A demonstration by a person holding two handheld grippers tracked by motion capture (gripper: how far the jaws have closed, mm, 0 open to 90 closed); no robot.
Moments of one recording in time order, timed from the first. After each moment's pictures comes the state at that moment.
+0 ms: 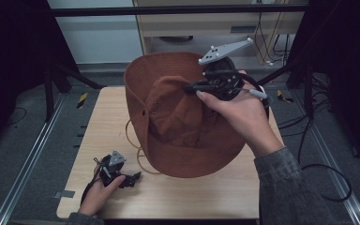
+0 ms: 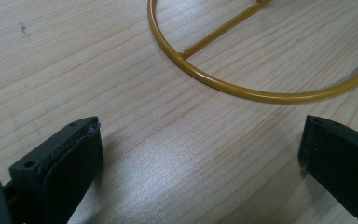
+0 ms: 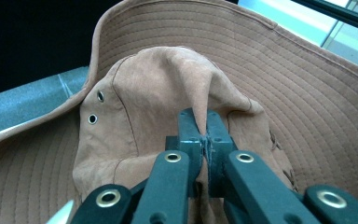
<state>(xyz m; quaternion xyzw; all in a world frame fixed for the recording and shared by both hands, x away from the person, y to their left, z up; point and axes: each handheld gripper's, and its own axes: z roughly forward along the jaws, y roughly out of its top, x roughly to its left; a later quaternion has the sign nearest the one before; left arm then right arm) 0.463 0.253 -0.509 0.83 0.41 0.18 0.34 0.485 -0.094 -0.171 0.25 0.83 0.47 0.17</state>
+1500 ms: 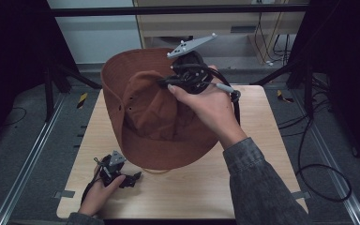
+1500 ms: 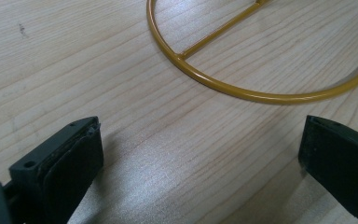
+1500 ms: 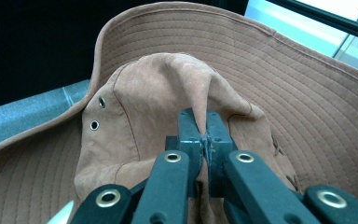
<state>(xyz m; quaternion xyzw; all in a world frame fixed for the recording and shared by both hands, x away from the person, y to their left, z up) 0.463 0.253 -0.509 0.83 0.41 0.18 0.34 0.504 -0.039 -0.171 0.24 0.82 0.49 0.16</state>
